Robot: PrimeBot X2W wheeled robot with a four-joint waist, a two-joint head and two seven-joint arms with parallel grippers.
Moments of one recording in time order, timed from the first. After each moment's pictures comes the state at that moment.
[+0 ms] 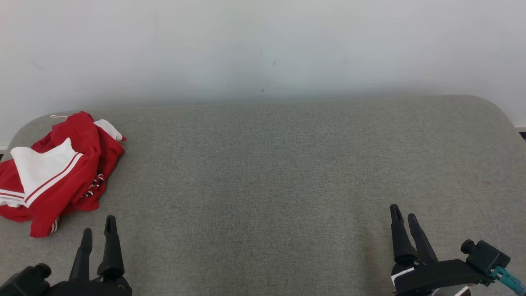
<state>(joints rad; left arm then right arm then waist) -0.04 0.06 0.11 0.11 -0.67 -0.06 -0.11 -0.07 -0.05 0.06 0.23 0.80 0.13 -0.11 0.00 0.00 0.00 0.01</state>
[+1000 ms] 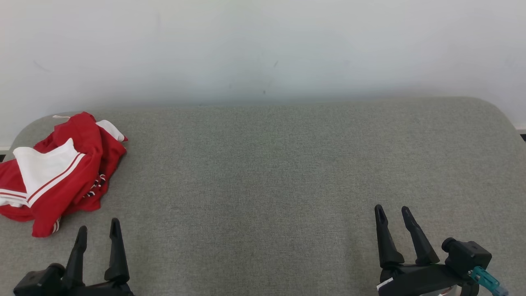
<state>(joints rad) -0.01 0.09 0.09 0.10 -0.36 -0.04 -0.18 -0.06 -0.05 0.10 0.20 0.44 0.13 -0.18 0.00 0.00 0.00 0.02</state>
